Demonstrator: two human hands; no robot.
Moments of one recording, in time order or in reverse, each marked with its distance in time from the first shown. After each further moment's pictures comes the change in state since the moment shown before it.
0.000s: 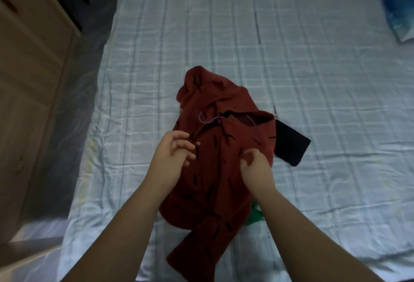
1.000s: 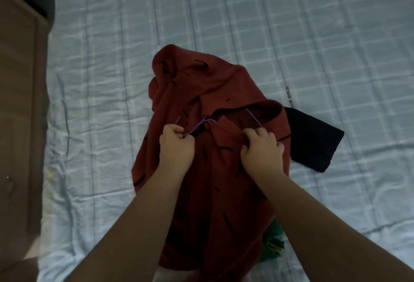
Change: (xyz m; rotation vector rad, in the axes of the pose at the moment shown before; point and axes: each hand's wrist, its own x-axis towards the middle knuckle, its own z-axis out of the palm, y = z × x) left_hand 0.174 -0.082 0.103 0.436 0.199 -0.240; right_hand 0.166 0.047 0.040 -0.479 -0.022 -0.109
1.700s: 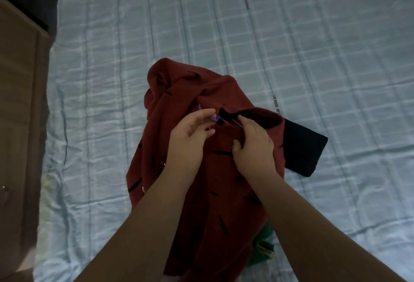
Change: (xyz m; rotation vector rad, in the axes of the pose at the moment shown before) left_hand -0.049 0.064 0.013 -0.559 -0.280 0.284; right_hand -0.006 -0.005 -0.041 0.358 0.147 -0.060
